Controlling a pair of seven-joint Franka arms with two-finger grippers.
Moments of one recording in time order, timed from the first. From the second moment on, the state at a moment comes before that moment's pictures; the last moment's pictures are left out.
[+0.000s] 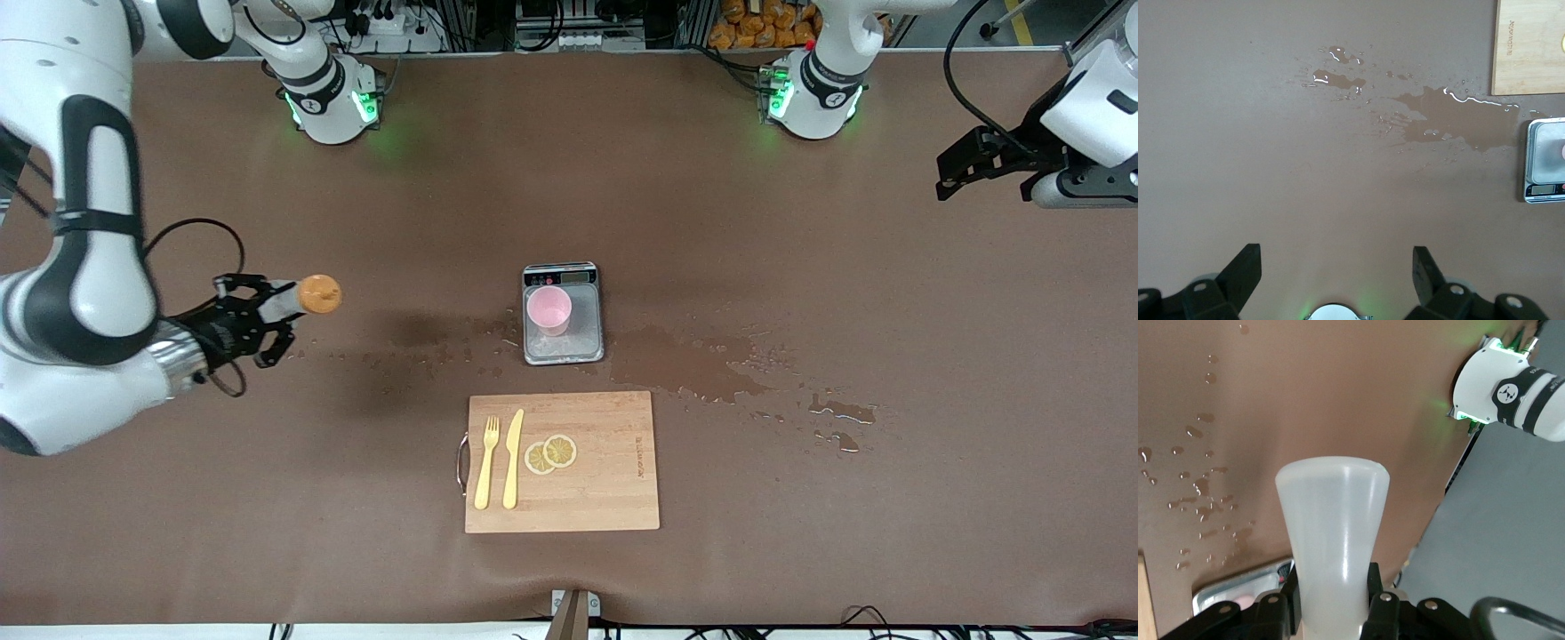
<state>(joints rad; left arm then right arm) -0.11 -0.06 -0.04 -1.54 0.00 1.45 -0.12 -0.05 0.71 0.00 -1.09 0.46 1.05 1.40</state>
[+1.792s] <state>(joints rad) -0.11 -0.05 -0.04 -1.52 0.00 1.45 -0.07 -0.49 1.03 0.00 -1.26 0.58 1.10 0.49</state>
